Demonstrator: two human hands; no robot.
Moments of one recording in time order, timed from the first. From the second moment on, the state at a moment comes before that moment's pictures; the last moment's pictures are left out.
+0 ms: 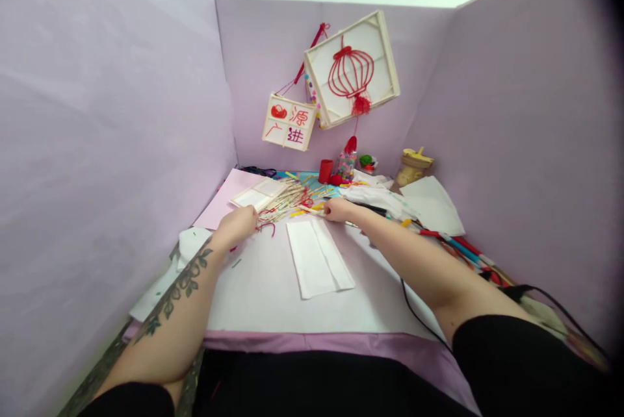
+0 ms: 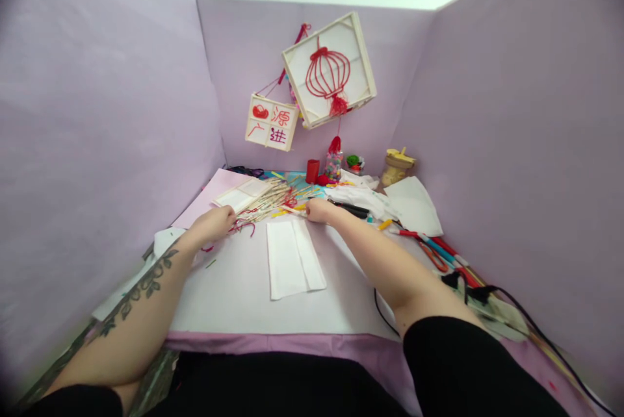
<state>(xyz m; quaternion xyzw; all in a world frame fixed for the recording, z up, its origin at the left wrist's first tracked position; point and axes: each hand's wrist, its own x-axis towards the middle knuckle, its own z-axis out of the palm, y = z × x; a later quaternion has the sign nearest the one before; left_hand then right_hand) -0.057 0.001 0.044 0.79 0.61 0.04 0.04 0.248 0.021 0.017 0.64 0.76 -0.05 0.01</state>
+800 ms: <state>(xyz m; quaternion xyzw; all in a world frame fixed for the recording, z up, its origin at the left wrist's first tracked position) -0.041 -0.012 0.043 0.81 0.45 0.32 0.17 0.208 -0.034 0.138 0.34 0.72 -0.35 -0.49</state>
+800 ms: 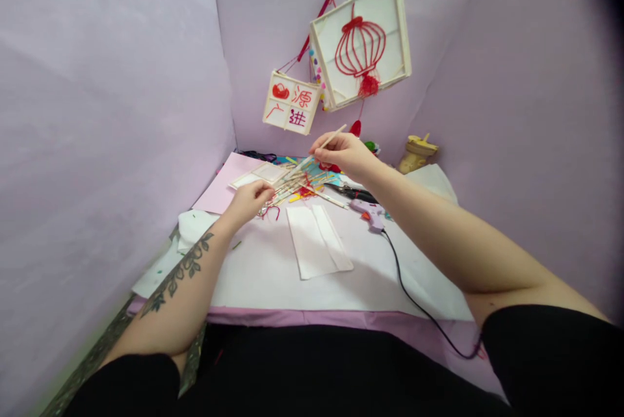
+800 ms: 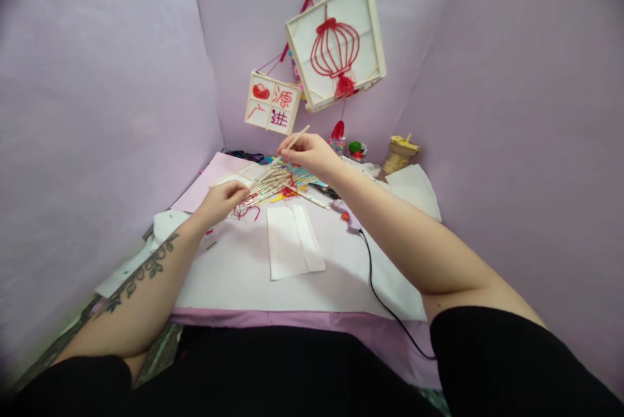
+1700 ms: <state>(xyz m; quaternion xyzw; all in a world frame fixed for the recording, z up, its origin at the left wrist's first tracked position) -0.007 -0.016 0.014 0.81 0.45 0.33 0.15 0.353 -0.080 0.029 0.77 0.61 -0.12 0.11</state>
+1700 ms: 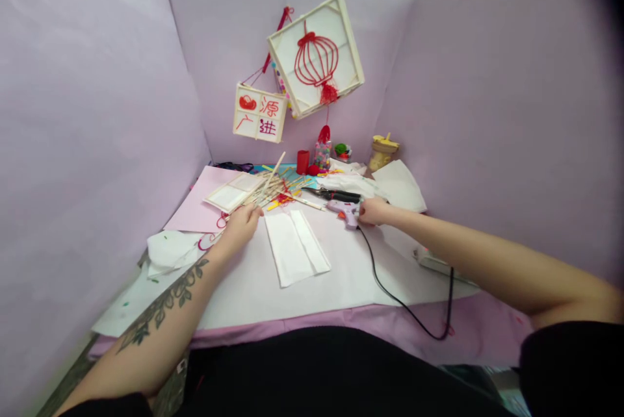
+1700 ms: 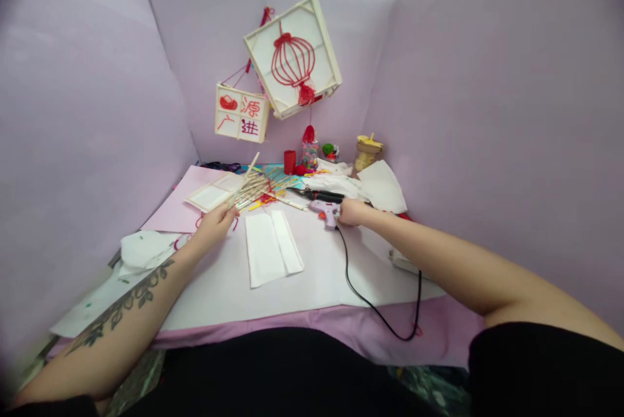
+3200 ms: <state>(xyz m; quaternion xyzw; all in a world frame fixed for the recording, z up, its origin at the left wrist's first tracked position) 0.000 -0.039 0.002 0.88 0.46 0.11 0.05 0.216 -0.016 0.022 0.51 0.85 0.09 0.10</state>
